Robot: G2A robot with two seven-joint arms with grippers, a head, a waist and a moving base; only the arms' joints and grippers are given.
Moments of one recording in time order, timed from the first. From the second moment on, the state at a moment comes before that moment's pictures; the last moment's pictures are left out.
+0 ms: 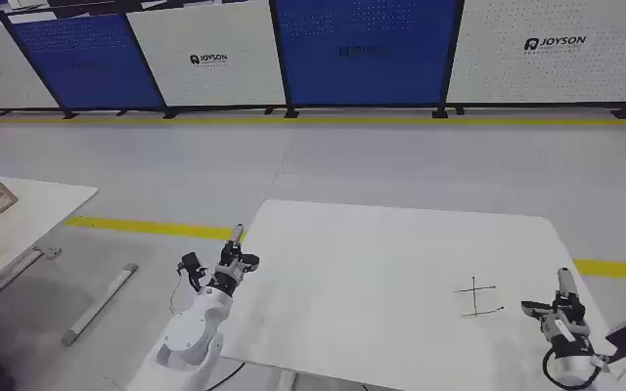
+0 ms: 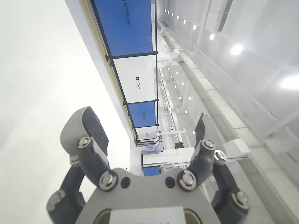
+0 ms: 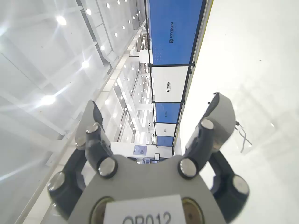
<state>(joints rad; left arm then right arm) 1.73 -1.15 -1.60 -1.80 -0.42 0.00 0.00 -1.73 -1.15 1.60 -1.80 0.42 0.00 0.00</state>
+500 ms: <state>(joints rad) 1.73 -1.15 -1.60 -1.80 -0.42 0.00 0.00 -1.74 -1.14 1.64 -1.82 0.35 -0.02 0.14</state>
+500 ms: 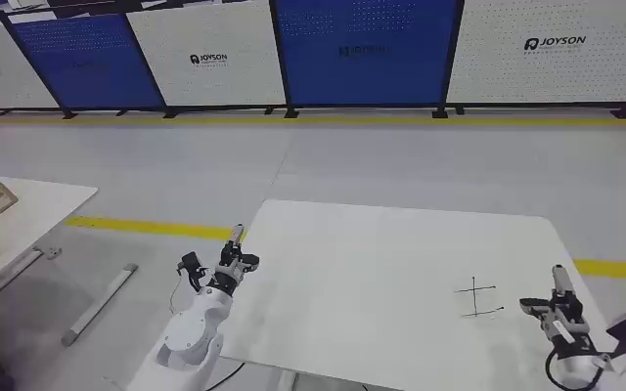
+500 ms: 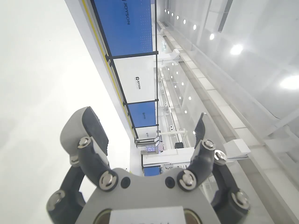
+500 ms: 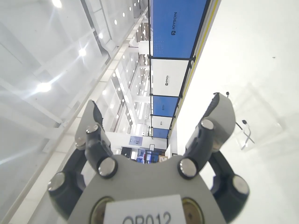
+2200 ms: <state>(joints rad) 1.73 -1.15 -1.60 -1.80 -0.42 0.00 0.00 -1.49 -1.03 1.78 -1.77 -0.07 -0.02 1.13</state>
